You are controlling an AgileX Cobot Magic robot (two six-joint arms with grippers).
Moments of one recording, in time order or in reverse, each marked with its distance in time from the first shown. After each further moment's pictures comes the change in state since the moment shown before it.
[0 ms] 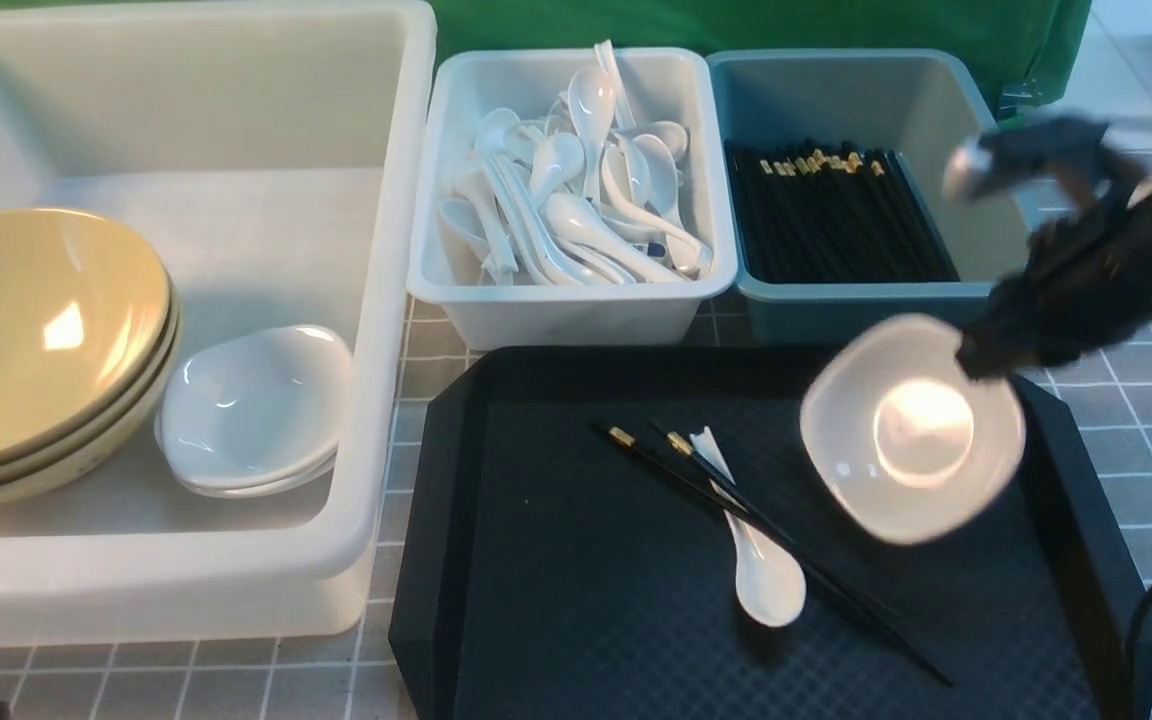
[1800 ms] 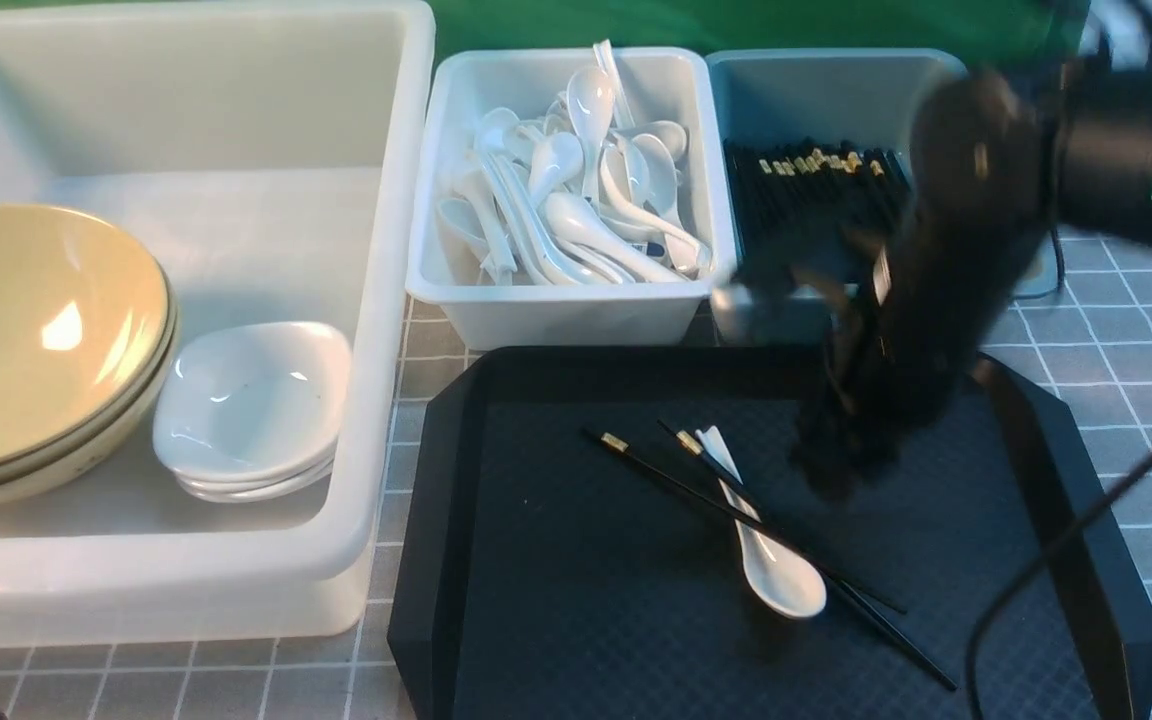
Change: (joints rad) right arm 0.340 0.223 0.015 -0.267 0.055 0.207; left arm 0.000 -0.018 0.024 -0.025 -0.052 -0.026
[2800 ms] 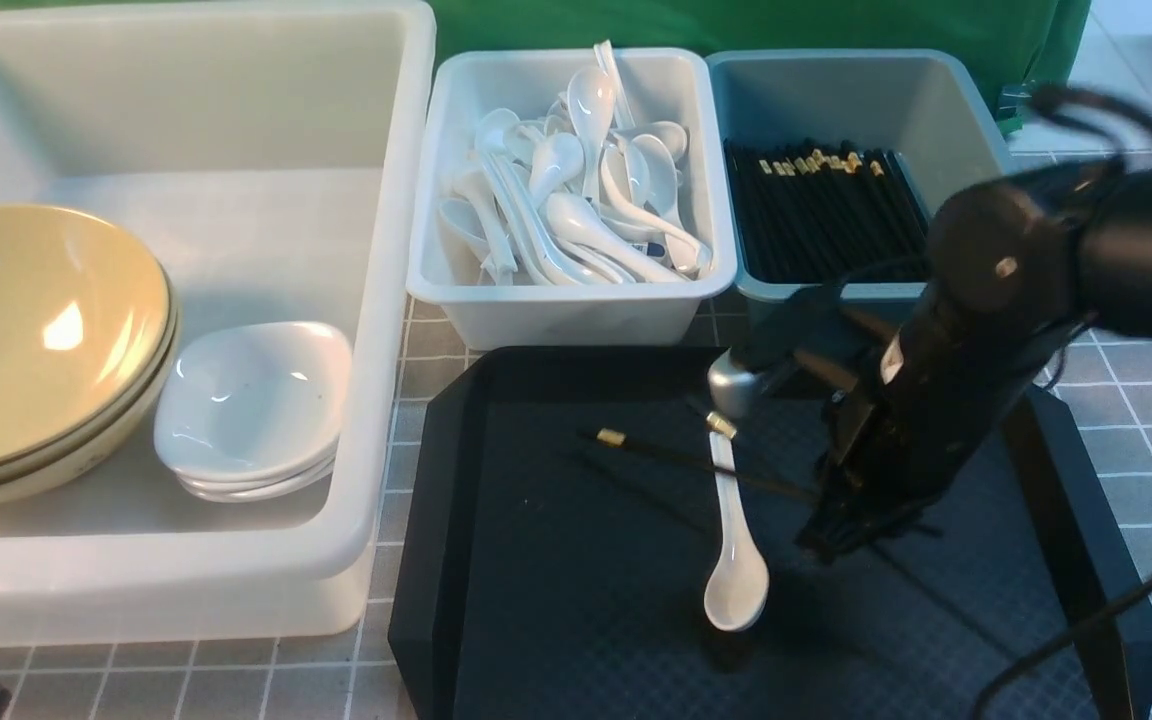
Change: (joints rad) right arm 0.049 -0.116 0.062 -0.043 -0.017 -0.034; left arm 0.000 0.000 0.046 -0.001 -0.104 0.000
